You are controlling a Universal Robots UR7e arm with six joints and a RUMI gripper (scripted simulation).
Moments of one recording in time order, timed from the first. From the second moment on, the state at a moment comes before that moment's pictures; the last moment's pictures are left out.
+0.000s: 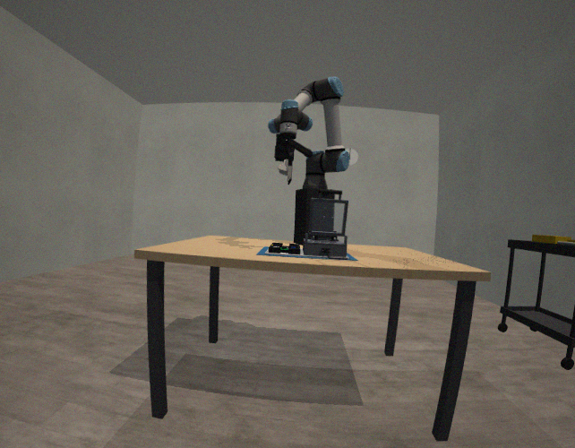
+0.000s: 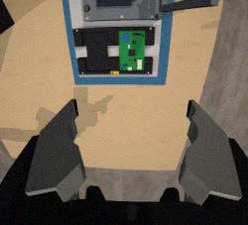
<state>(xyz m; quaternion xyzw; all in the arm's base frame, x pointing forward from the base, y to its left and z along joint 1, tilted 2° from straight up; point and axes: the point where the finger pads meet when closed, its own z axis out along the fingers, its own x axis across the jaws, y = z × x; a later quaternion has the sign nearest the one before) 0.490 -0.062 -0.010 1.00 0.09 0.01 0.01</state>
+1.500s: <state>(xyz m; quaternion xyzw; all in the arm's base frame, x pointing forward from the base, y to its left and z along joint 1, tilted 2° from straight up) 0.490 -0.062 -0.010 0.99 0.11 0.00 0.01</state>
